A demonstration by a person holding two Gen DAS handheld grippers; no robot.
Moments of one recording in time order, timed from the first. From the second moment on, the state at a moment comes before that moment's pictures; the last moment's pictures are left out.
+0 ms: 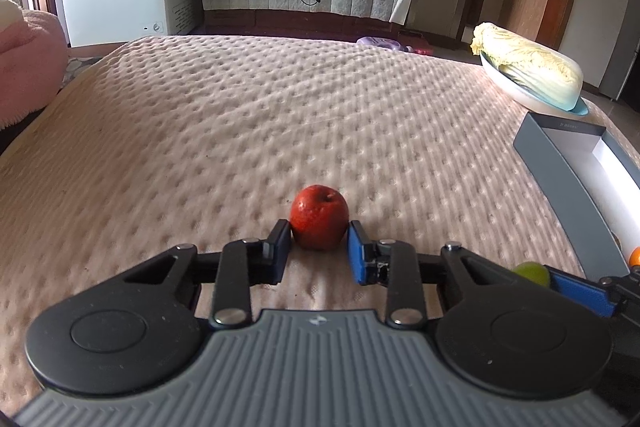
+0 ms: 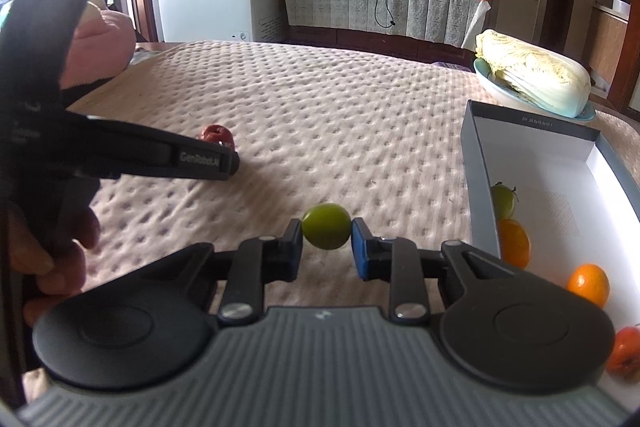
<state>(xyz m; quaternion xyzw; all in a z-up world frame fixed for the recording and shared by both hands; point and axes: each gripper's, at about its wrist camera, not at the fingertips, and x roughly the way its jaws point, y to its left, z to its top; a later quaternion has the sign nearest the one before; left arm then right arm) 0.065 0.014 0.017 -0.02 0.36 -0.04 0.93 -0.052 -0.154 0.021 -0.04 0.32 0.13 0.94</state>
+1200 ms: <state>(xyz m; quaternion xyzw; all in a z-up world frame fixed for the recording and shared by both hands) 0.043 -0.043 0.068 0.00 0.31 -0.08 0.95 -0.097 -0.200 0.069 -0.02 0.27 0.15 0.95</state>
